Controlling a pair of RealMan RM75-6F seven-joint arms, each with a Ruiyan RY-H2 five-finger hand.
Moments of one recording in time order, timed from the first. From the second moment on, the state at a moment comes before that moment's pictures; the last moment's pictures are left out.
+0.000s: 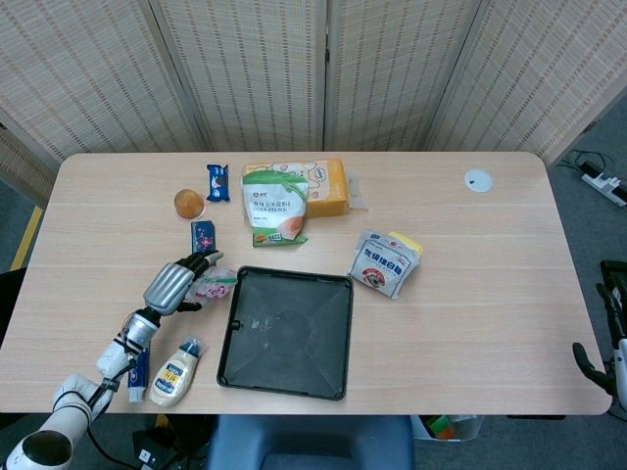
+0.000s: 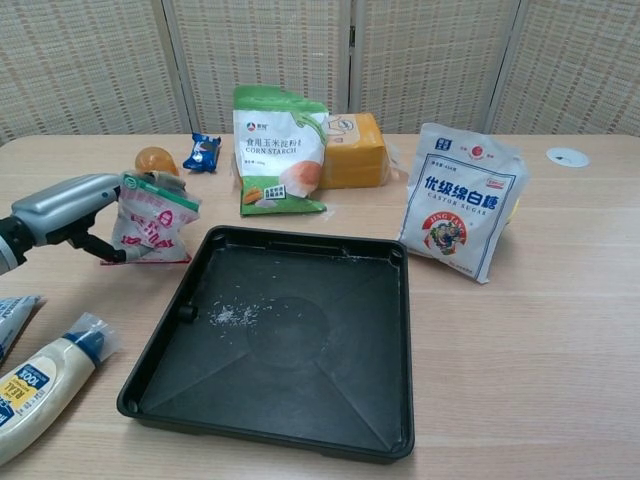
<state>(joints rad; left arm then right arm) -0.65 -1.92 0.06 -0.31 1.63 1.21 -0.74 -0.07 -1.04 0.08 -1.69 -1.53 1.66 -0.03</state>
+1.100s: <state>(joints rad) -0.64 -1.65 -0.02 -0.81 1.48 0.97 -0.52 -0.07 -1.05 0.08 -1.66 -1.53 1.67 0.00</state>
